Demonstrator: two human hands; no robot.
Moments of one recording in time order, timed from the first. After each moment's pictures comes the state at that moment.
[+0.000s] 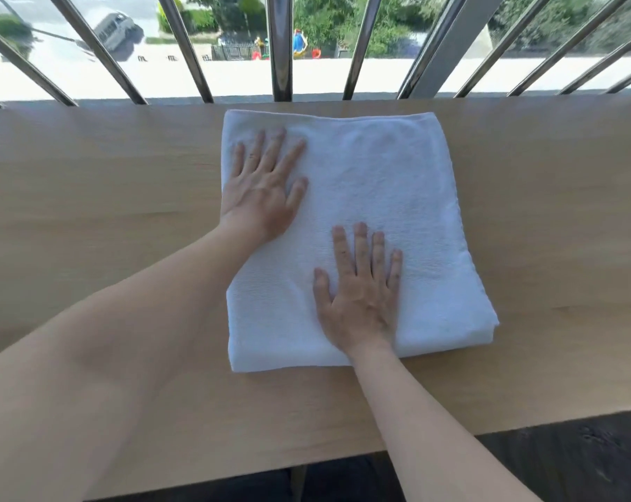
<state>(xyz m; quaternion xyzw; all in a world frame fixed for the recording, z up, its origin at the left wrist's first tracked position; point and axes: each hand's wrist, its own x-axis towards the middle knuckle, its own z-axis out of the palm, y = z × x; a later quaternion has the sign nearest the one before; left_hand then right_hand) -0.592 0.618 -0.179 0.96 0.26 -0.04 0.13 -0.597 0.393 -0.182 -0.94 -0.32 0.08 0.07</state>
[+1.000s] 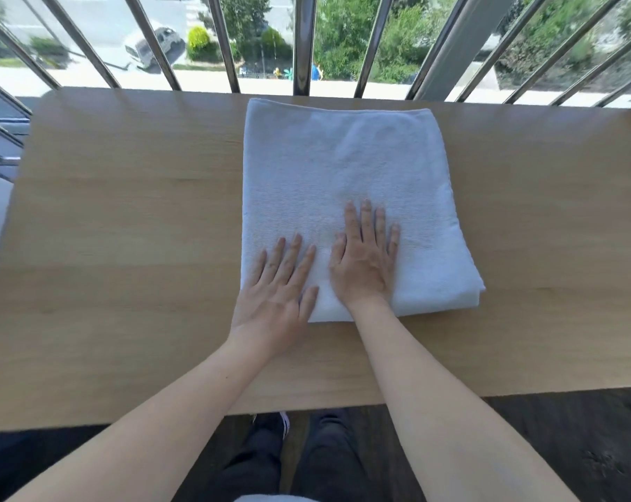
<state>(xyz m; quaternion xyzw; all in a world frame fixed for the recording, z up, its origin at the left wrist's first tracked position) -0.749 0.460 -0.177 0.96 0.25 -0.06 0.12 -0.600 0.387 -0.181 -0.94 -0.32 0.06 0.12</state>
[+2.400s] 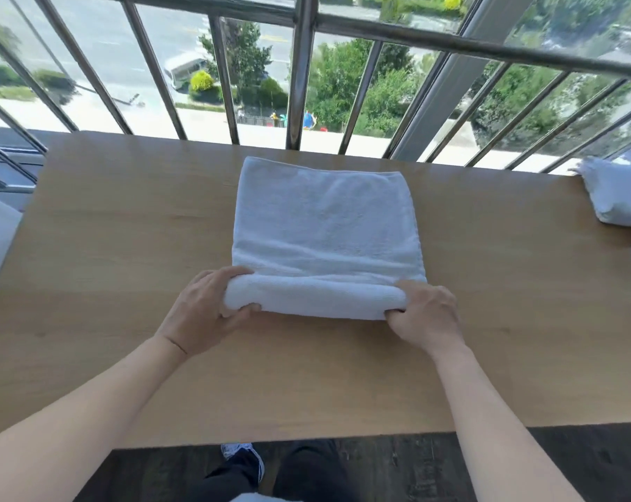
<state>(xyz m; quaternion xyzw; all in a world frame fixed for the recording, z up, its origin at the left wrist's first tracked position) -0.782 0.532 -0.135 0.90 0.24 0.15 0.32 -0.524 0.284 -0.106 -0.93 -0.36 0.09 0.06</state>
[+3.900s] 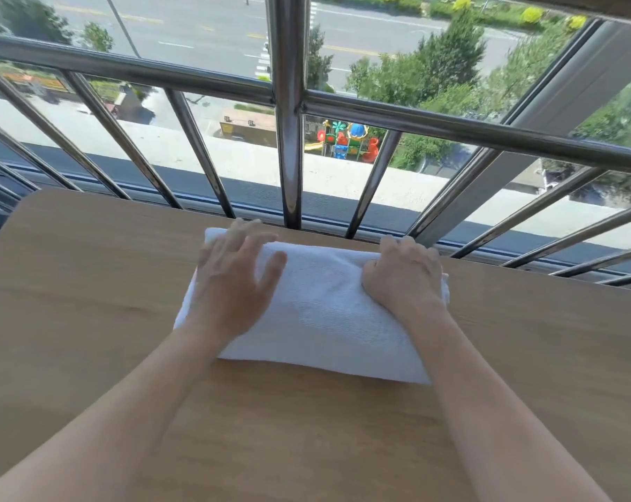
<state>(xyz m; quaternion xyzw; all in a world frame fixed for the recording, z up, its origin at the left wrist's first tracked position) -0.550 0.621 -0.110 0.87 0.41 0.15 0.21 -0.337 0.508 -0.101 -0.90 -0.41 0.11 -0.07</state>
